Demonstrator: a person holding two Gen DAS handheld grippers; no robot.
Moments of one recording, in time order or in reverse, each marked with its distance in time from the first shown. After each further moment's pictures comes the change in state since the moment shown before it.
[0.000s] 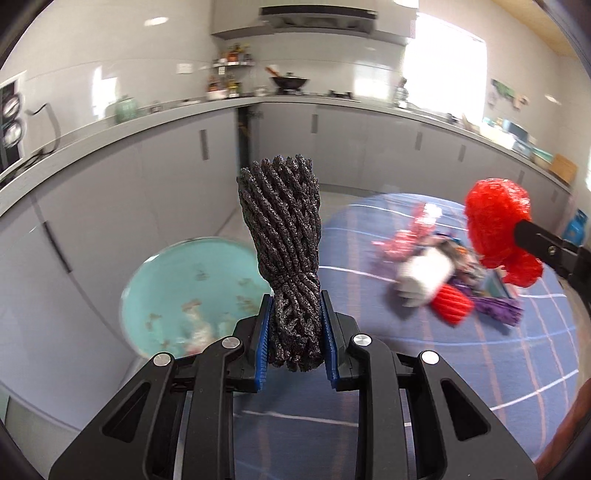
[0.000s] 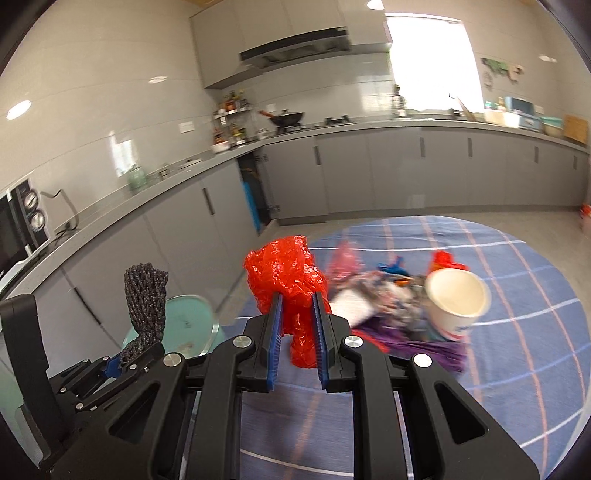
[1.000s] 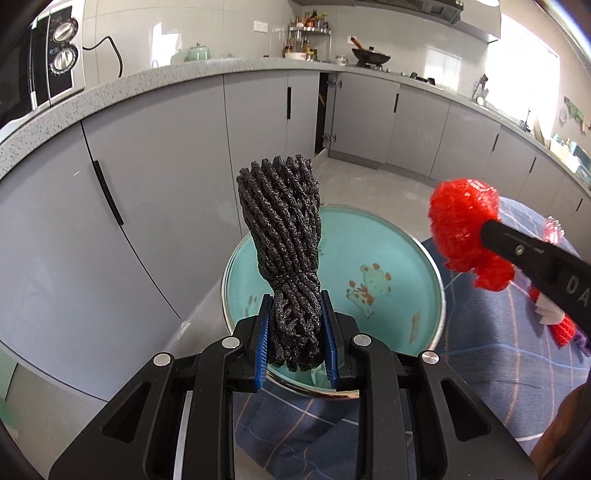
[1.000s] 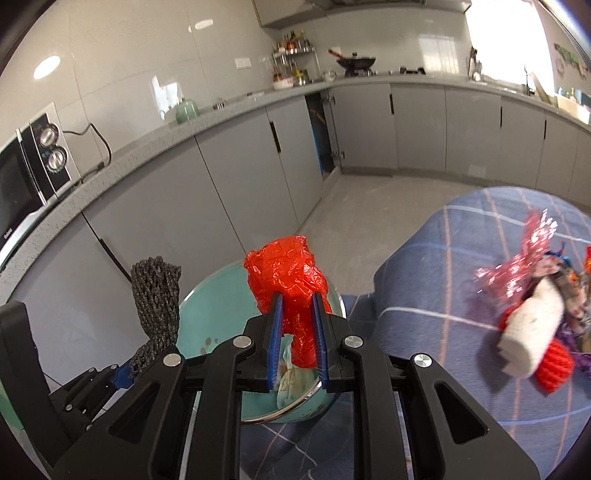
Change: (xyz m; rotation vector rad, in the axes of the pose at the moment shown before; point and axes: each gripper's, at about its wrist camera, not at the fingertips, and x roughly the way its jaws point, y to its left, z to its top) left arm 0.067 0.119 -0.006 -0.139 0.123 0.171; right arm 0.149 0.147 -0.016 -0.091 0.229 0.169
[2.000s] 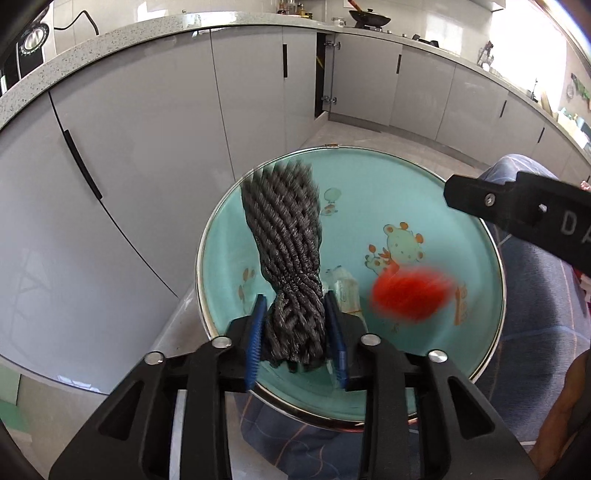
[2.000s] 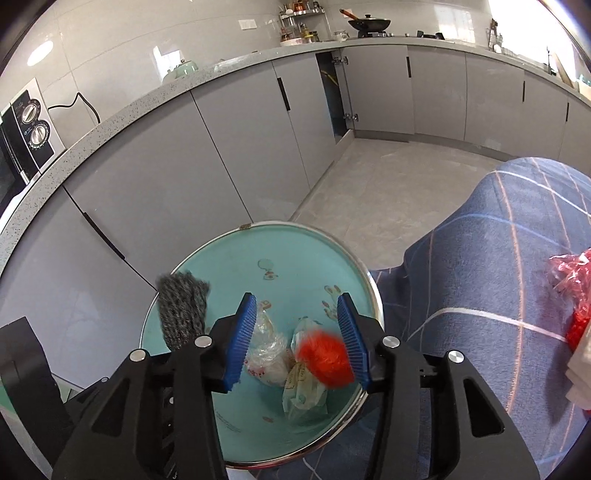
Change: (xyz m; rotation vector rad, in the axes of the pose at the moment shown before) left arm 0.065 0.003 -0.014 0.040 0.130 0.009; right arm 0.082 0.004 -0.002 -0.008 0.134 0.042
